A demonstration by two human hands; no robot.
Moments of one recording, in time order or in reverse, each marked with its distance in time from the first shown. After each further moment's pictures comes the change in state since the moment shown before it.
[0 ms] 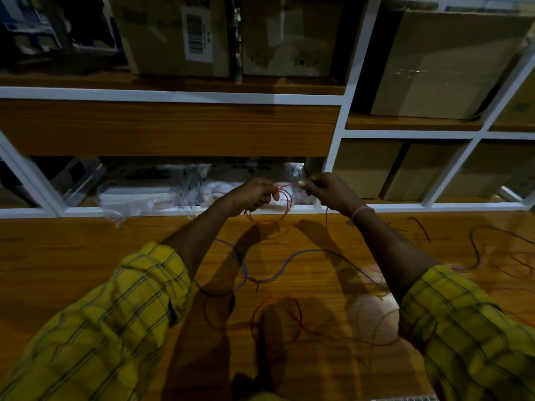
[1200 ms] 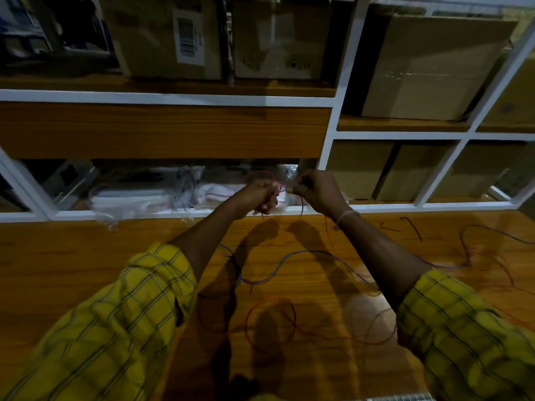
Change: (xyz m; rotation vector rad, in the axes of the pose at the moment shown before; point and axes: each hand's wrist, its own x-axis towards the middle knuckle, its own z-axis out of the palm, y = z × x) left_hand 0.012 0.004 0.026 -0.202 0.024 0.016; right_hand -0.001 -0.013 0.008 -0.098 0.198 -0.062
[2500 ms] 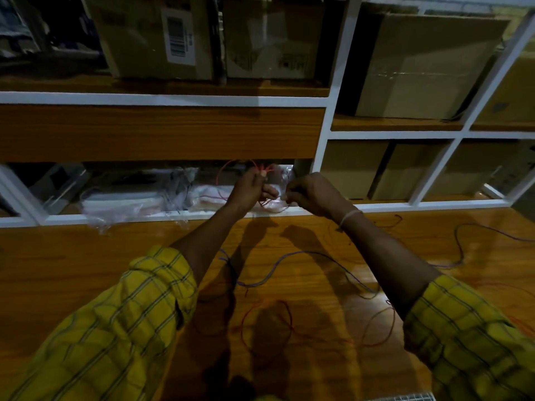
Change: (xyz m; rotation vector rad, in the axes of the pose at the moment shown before) left_hand 0.022 -0.007 0.007 -0.052 0.237 0.208; right_hand 0.001 0.000 -0.012 -0.232 -0.208 -0.173
